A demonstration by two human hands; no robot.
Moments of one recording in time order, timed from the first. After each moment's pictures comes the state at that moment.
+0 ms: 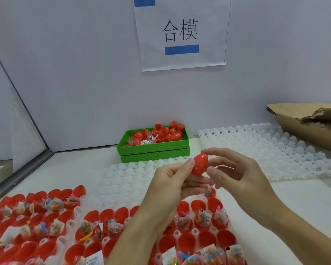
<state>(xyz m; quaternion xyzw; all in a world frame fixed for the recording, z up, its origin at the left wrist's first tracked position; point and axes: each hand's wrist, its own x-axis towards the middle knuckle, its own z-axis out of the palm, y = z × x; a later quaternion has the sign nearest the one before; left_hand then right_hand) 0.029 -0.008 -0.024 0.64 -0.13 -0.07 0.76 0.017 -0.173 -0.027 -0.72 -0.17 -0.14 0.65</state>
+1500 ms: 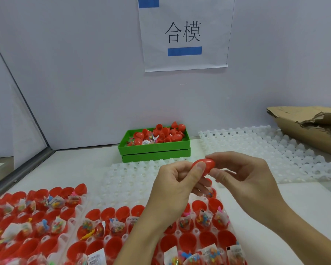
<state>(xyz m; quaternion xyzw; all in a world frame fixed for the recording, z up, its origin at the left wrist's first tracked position) 0.026 -0.009 -0.025 0.72 -0.20 0.02 0.67 0.012 -0.174 -0.020 -0.74 -0.20 -0.20 0.61</state>
